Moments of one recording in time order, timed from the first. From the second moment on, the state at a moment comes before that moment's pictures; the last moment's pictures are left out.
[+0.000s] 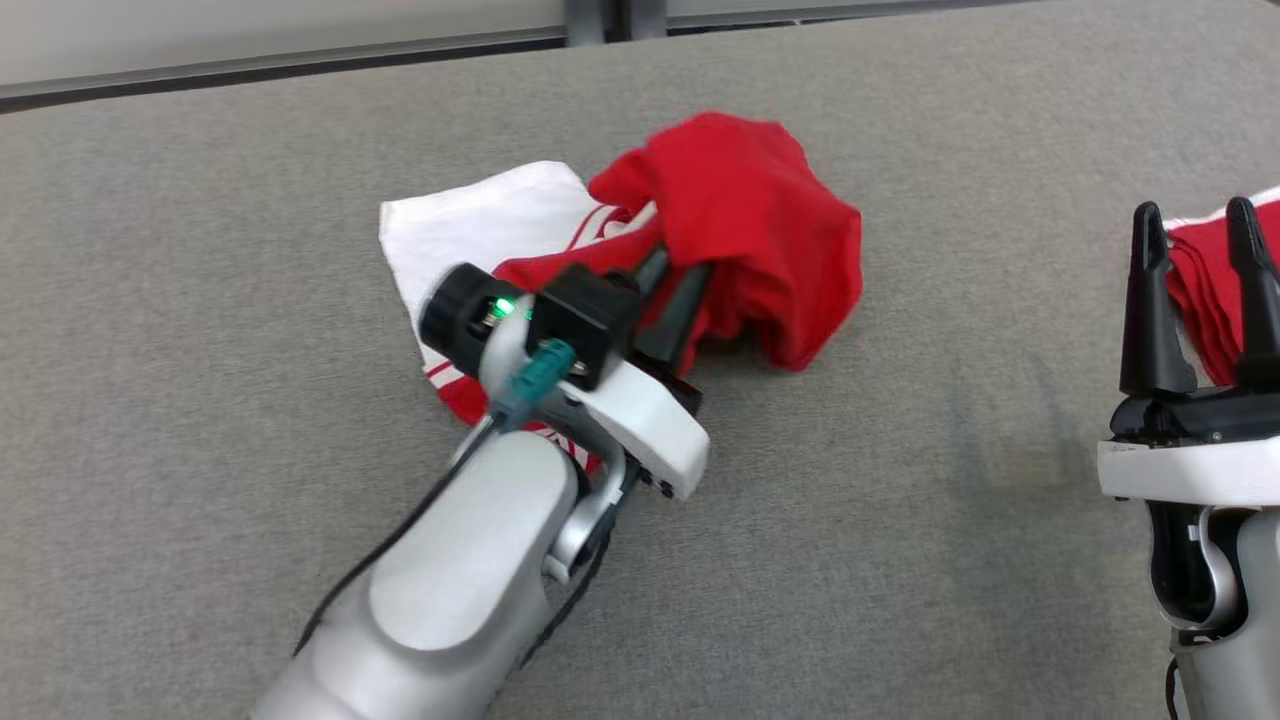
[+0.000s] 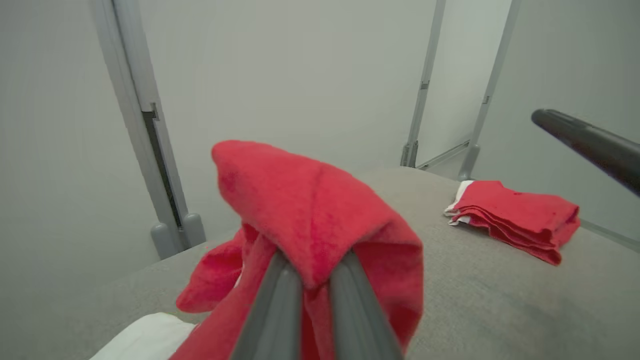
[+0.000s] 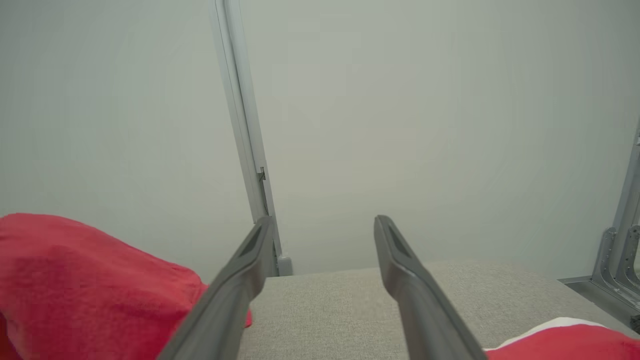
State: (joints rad) left arm -0.65 0.05 -0.61 0.28 -0.36 0.03 -0.13; right arm -0.30 -0.21 0.04 0.10 0.35 0.13 -0.26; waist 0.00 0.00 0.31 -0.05
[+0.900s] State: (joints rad) left arm -0.49 0.18 -0.44 0.26 -0.54 0.12 -0.26; right arm -0.24 -0.25 0.02 0.14 0.32 0.13 -0.26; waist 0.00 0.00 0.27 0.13
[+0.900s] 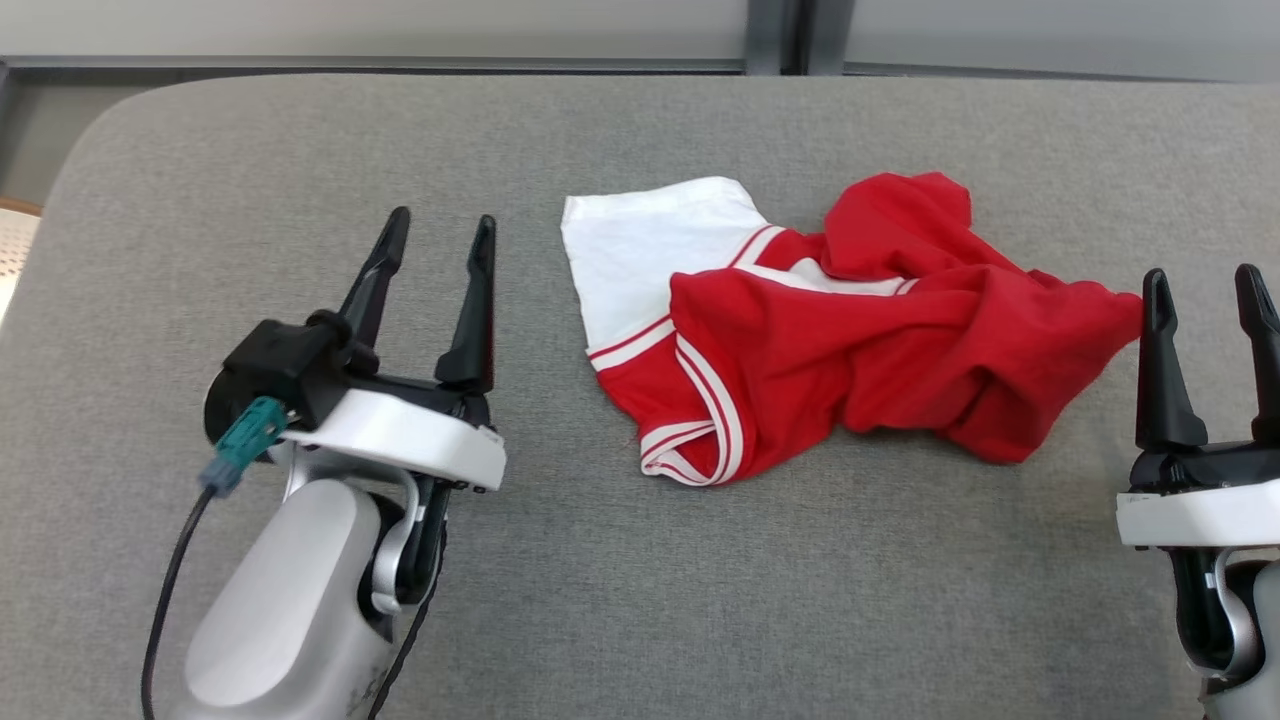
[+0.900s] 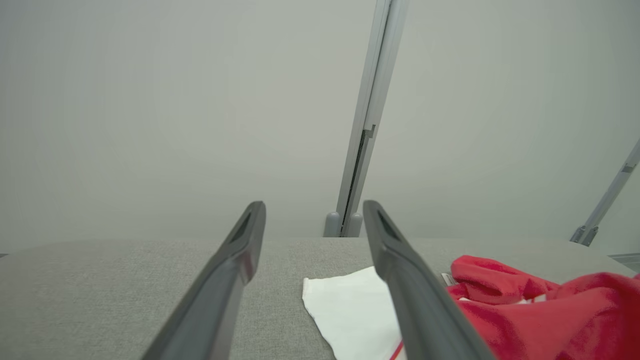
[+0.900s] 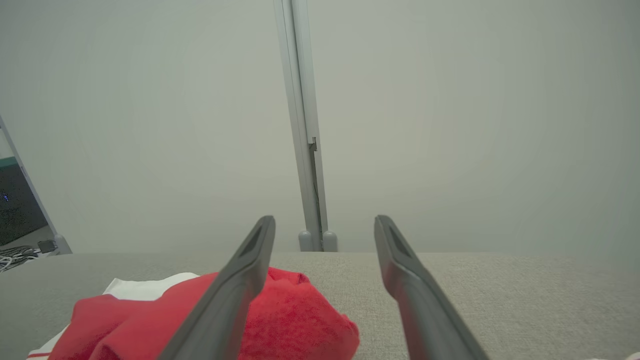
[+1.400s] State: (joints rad) left arm -0.21 0.05 -0.20 0.16 -0.44 -0.03 -0.26; right arm -0.20 -0.24 0.08 0.16 0.33 0.13 -0.26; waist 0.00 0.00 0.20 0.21
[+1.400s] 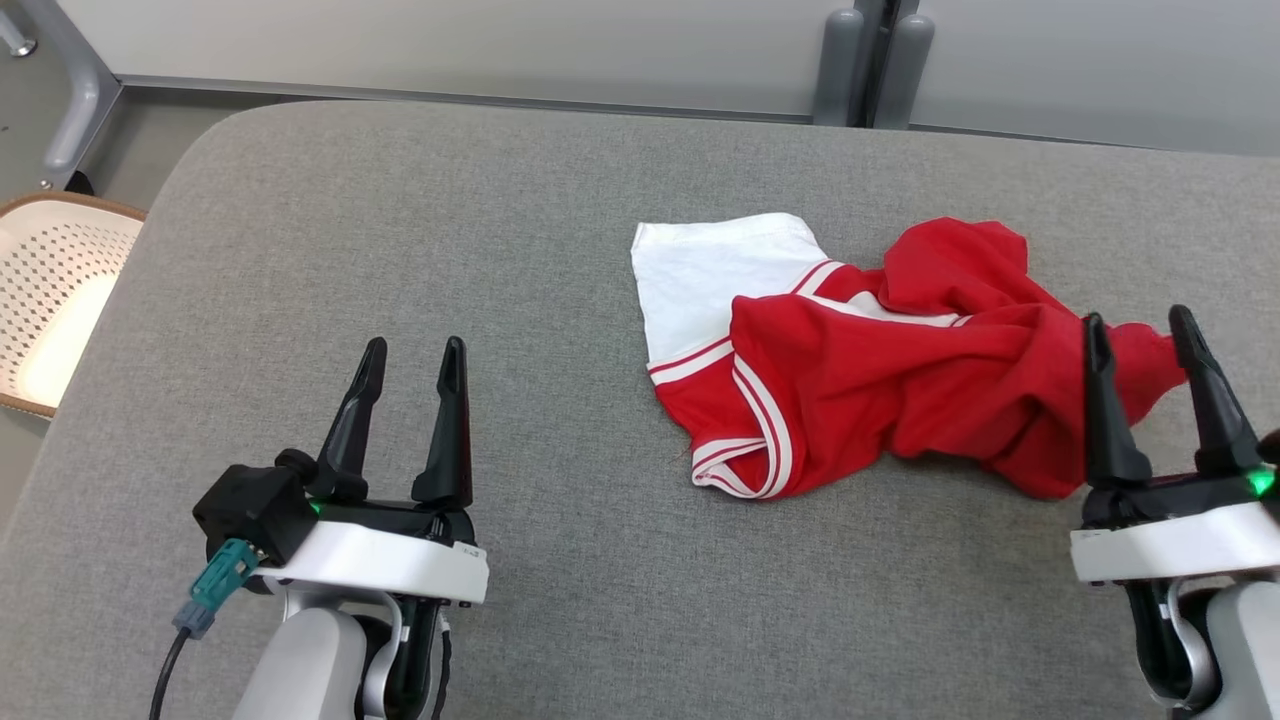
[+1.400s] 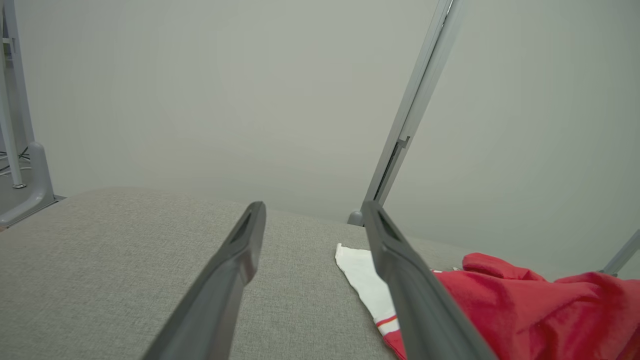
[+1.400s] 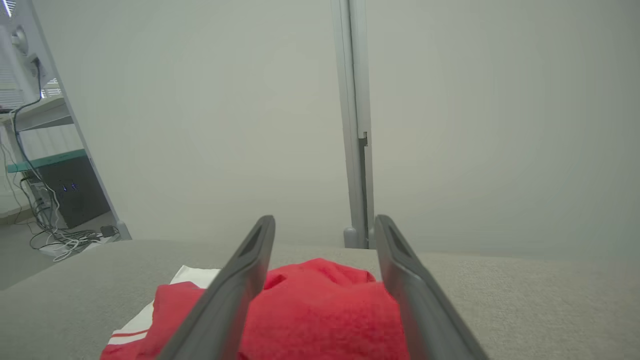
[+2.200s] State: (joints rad) left arm -0.26 0.05 -0.37 0.18 -0.58 -0.01 -0.26; right arm -0.61 -0.49 0.61 0.25 0.46 0.13 0.38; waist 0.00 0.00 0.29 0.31
